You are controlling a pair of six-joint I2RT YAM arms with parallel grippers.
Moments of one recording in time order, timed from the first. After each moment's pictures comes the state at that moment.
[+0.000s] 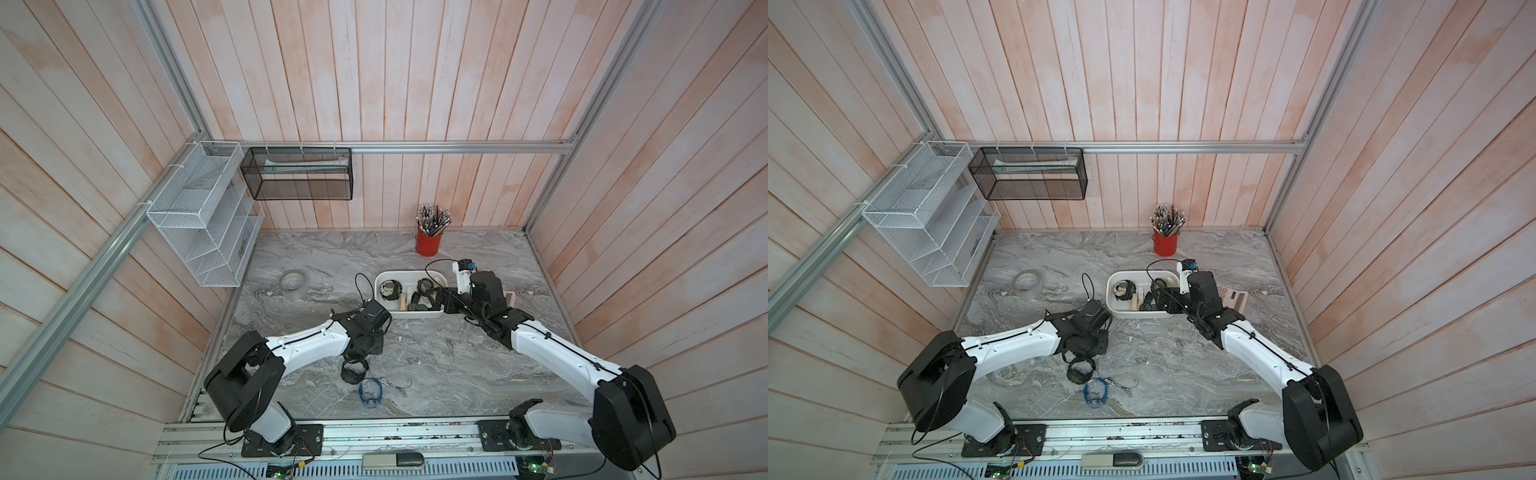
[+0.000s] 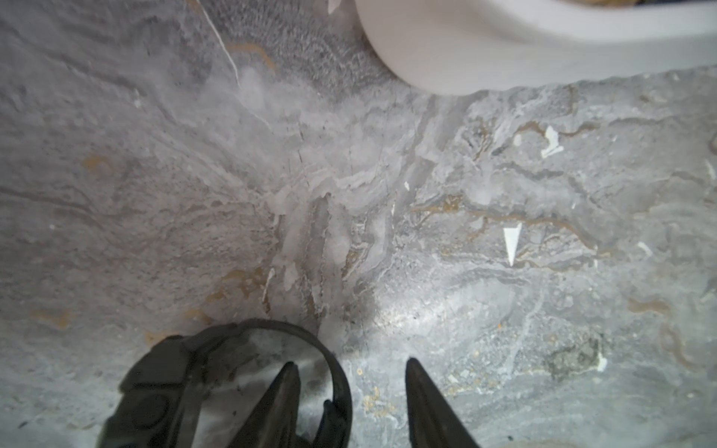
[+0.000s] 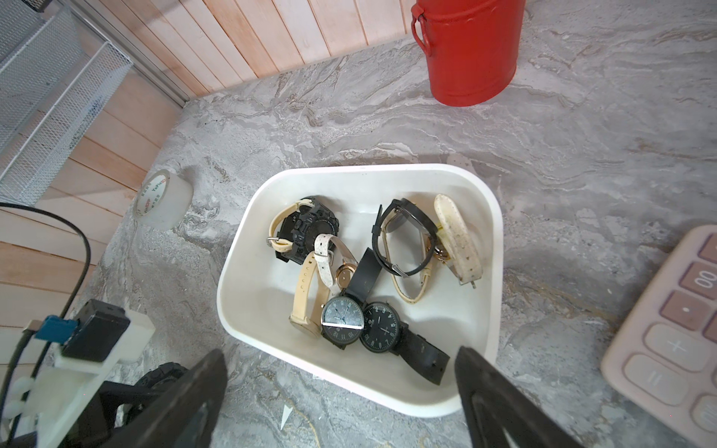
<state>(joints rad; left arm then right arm) -0.79 1.58 0.90 -0.53 -0.08 -0.64 0.46 1.26 0.73 -0.03 -0.15 0.44</state>
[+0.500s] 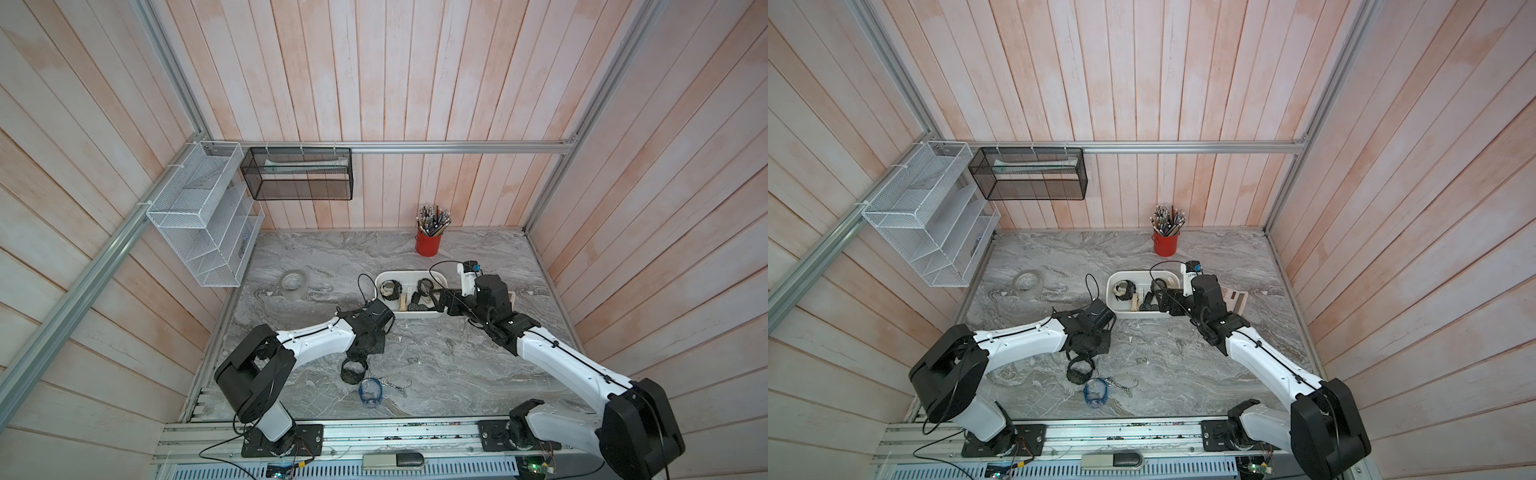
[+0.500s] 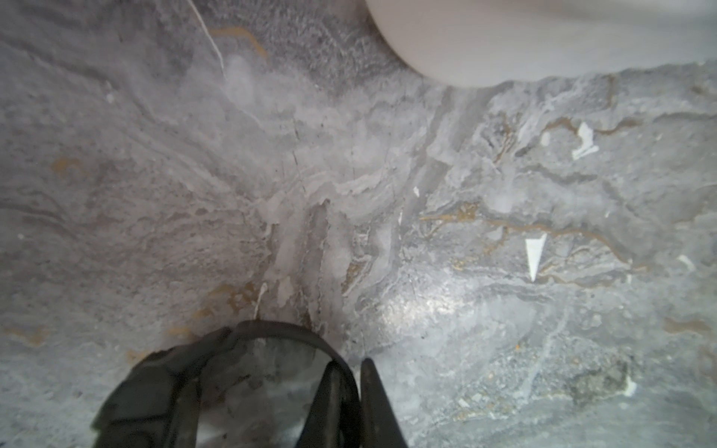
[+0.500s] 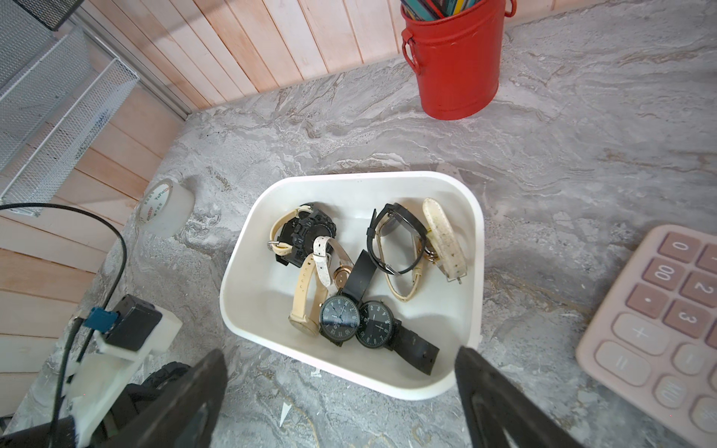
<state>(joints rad) -0.79 1.63 0.93 -0.53 -0.09 -0.64 0.46 1.19 0.70 -0.03 -0.13 0.44</state>
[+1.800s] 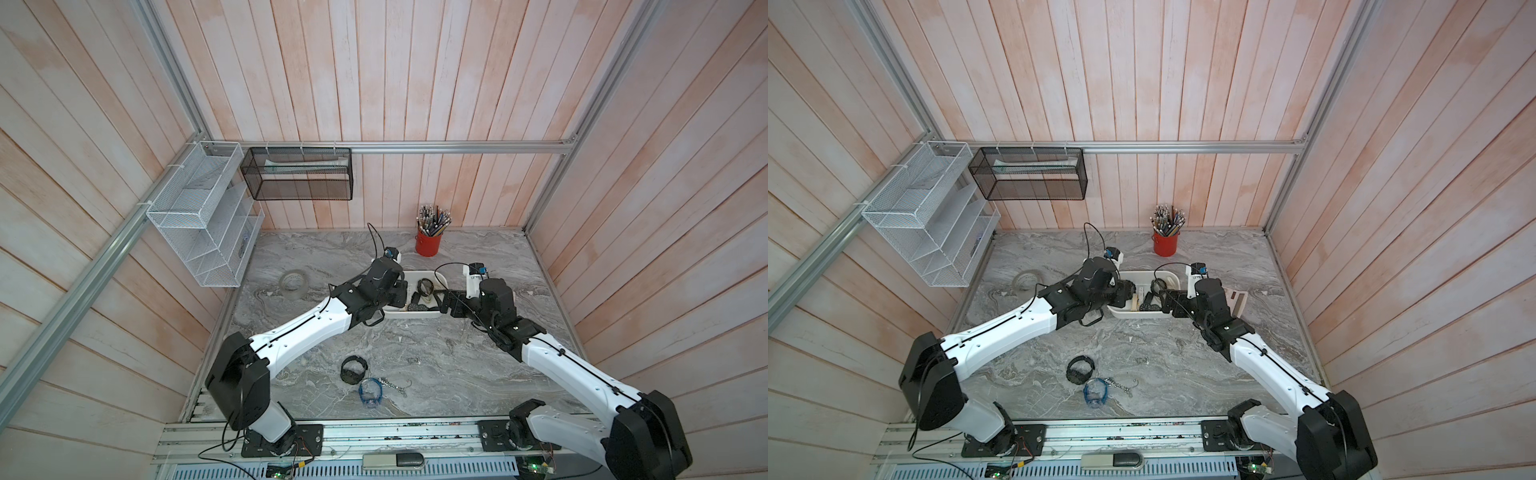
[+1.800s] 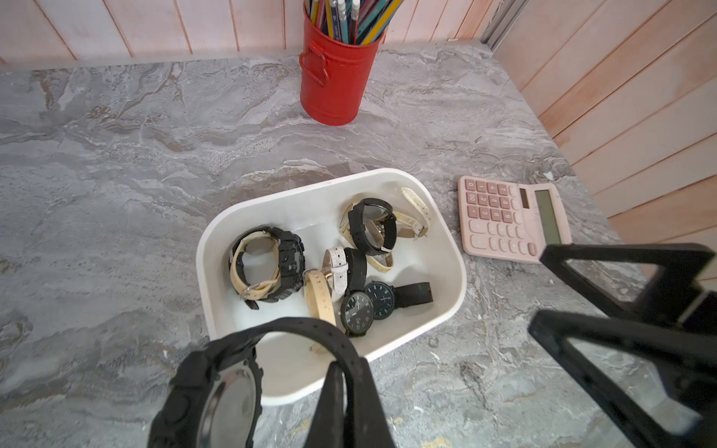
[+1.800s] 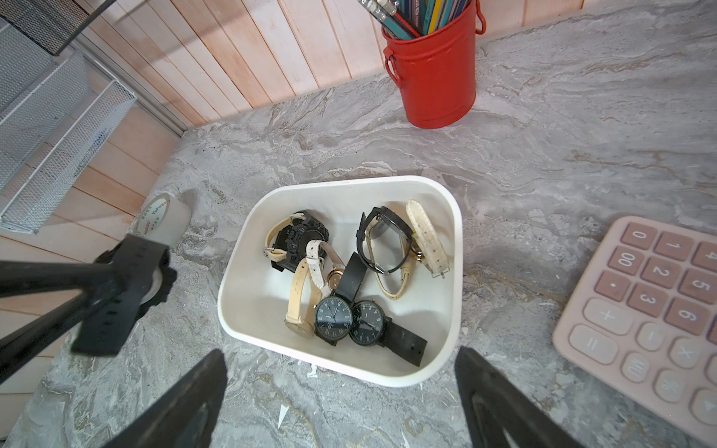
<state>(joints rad) -0.78 1.62 1.29 -0.36 -0.13 -0.39 0.46 1.12 0.67 -0.04 -0.08 0.47</state>
